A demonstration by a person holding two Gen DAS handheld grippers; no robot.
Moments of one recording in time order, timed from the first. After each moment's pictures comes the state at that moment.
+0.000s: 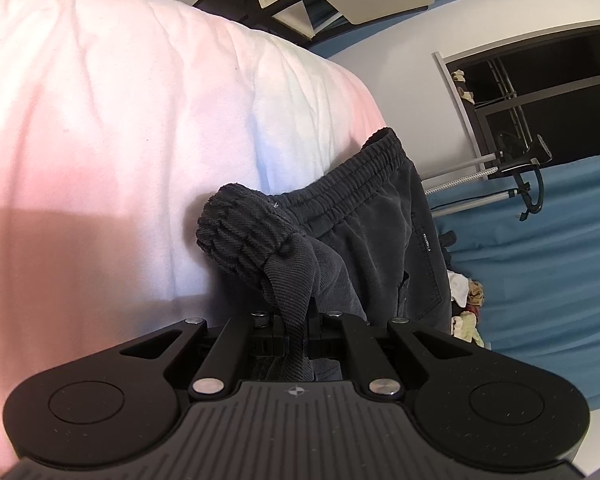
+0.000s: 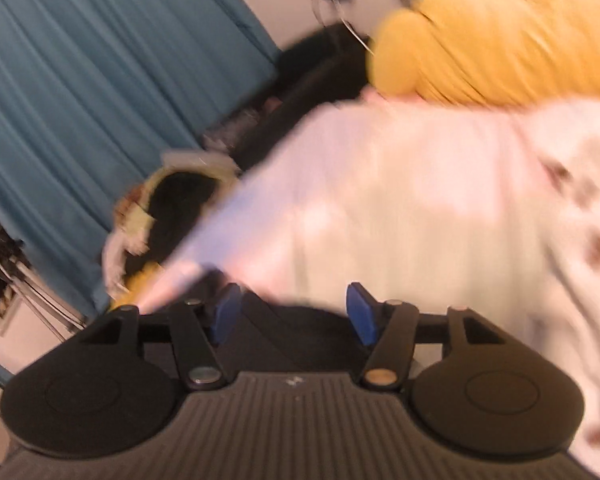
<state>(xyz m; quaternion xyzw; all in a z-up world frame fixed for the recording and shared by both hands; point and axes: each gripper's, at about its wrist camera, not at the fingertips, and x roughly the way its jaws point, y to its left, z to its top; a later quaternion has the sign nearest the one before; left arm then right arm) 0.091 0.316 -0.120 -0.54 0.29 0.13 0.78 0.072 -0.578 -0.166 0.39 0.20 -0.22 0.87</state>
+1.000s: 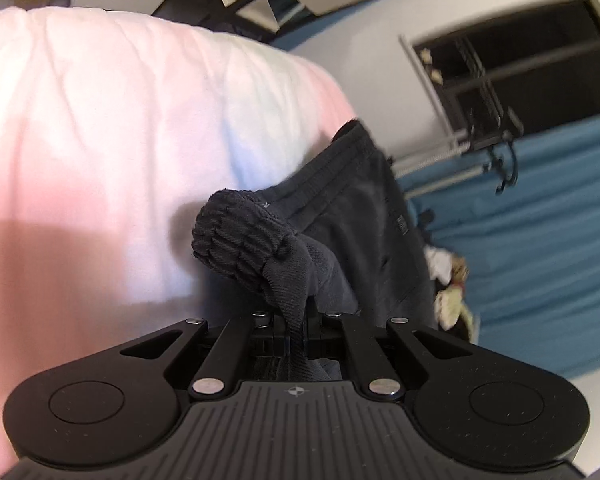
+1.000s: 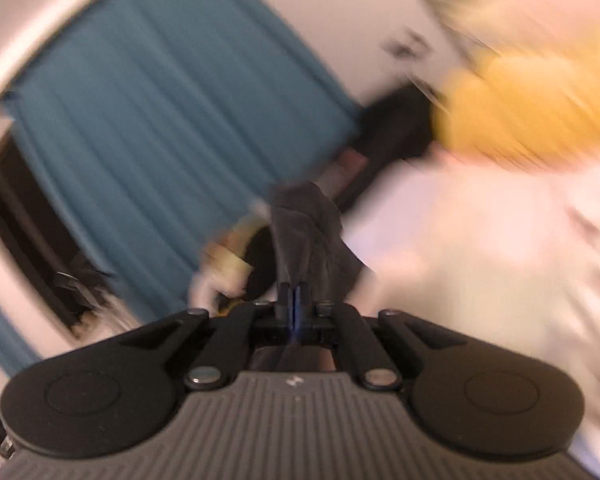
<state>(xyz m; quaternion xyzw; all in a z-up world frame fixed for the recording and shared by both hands) 0.071 0.331 -0.115 -0.51 0.30 0.06 0.80 -0.018 -0.542 -0.132 0.42 0.12 -0.17 0.88</state>
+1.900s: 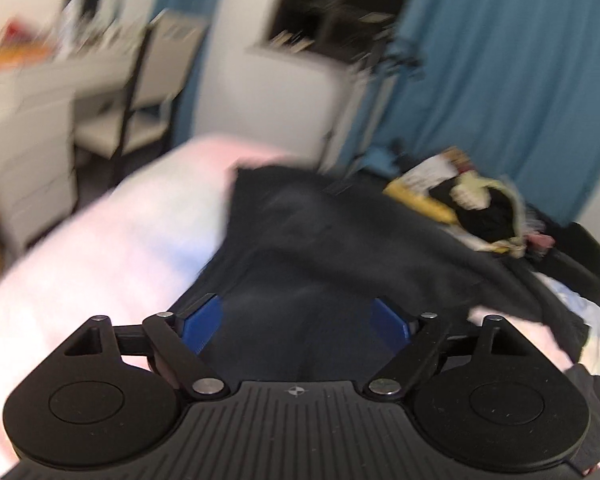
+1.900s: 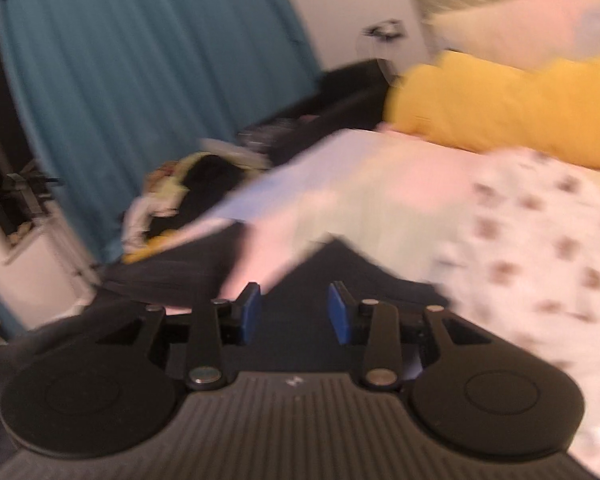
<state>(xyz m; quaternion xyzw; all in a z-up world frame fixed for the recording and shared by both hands) 0.042 0.214 -0.002 -0.12 0.26 0.01 0.96 -0.047 -0.473 -0.109 0.28 0.17 -0.17 0.93</state>
